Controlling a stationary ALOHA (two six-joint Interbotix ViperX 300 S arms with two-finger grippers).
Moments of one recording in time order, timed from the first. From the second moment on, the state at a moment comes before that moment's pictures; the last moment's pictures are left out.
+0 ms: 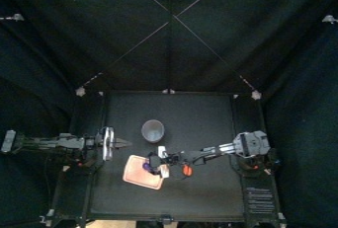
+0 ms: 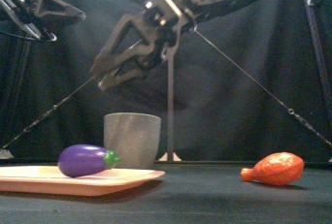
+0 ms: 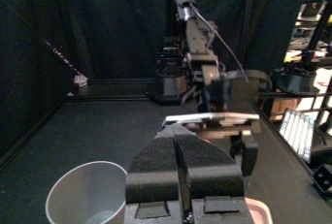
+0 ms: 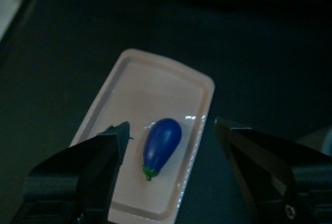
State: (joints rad) left arm 0.03 -1.00 1.22 0.03 -0.25 0.01; right arm 0.09 0.22 0.24 -0.13 0.09 0.01
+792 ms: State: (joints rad) left arm 0.04 -1.00 1.23 0.03 -0.25 0.01; right arm 0.06 -0.59 0.93 -0.08 -0.30 0.01
